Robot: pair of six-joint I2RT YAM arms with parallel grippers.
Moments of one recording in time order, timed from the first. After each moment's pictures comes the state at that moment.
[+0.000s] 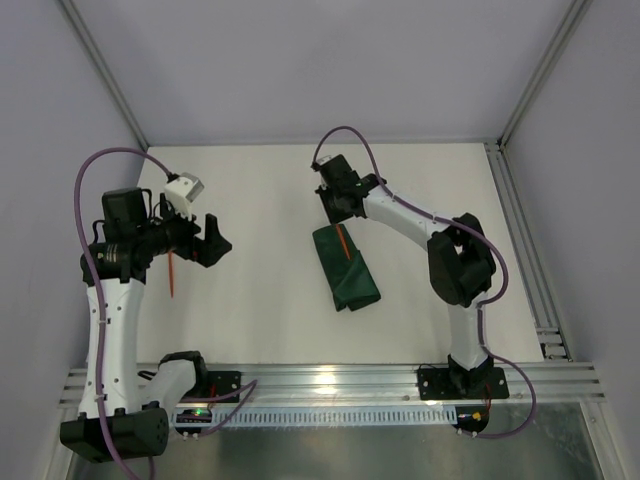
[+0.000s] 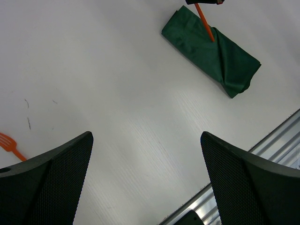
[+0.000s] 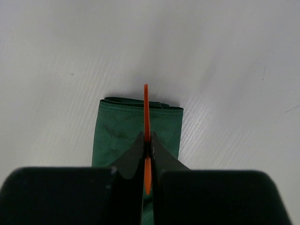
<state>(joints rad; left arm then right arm) 0.11 0.98 1.21 -0.96 0.66 0.31 0.64 2.01 1.65 -0.56 0.12 0.14</state>
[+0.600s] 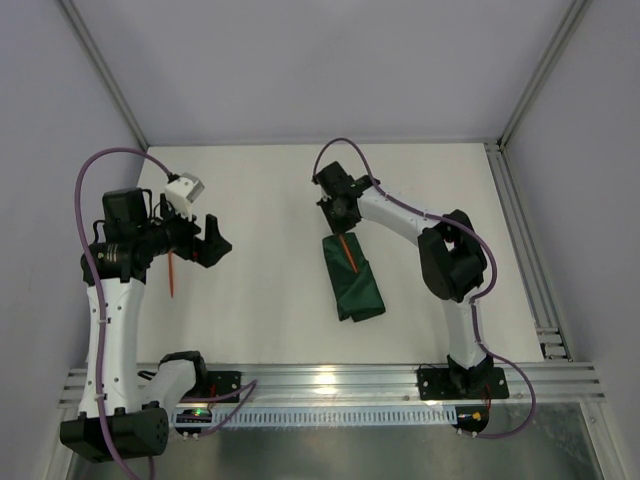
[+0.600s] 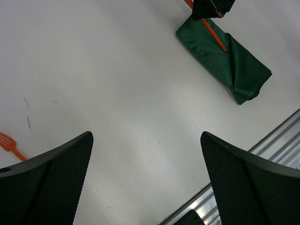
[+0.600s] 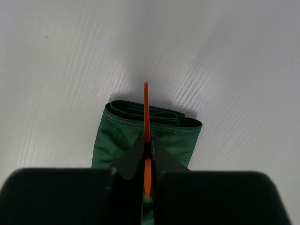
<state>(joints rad) 0.11 0.98 1.20 -0.96 0.66 0.32 0.64 2.09 1.69 -0.69 0.10 0.15</state>
